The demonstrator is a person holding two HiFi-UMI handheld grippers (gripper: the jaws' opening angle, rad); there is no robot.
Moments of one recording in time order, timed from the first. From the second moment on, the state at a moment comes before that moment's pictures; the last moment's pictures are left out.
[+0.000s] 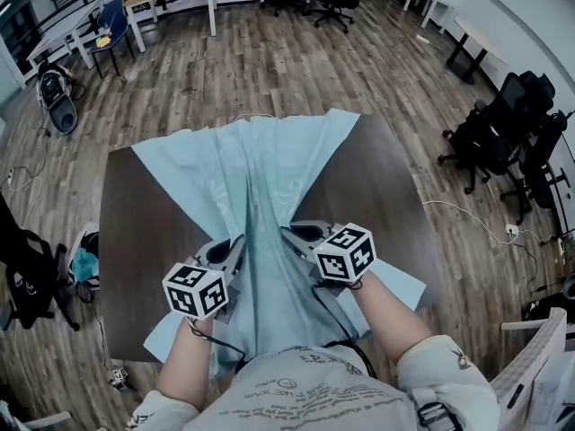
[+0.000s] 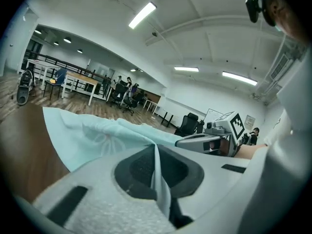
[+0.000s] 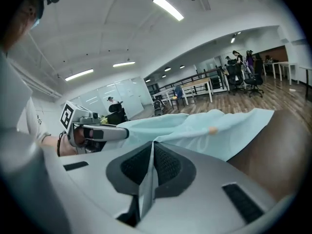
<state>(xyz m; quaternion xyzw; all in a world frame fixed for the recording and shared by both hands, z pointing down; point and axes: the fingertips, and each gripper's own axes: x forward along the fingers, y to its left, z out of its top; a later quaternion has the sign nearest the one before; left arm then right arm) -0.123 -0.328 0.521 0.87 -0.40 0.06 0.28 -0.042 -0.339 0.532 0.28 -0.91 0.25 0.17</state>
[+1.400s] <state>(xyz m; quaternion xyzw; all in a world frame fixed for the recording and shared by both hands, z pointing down) -0.067 -0.258 0.260 0.79 -0.61 0.04 -0.05 0.050 -0.257 0.258 0.47 -0.88 0.01 -0.05</state>
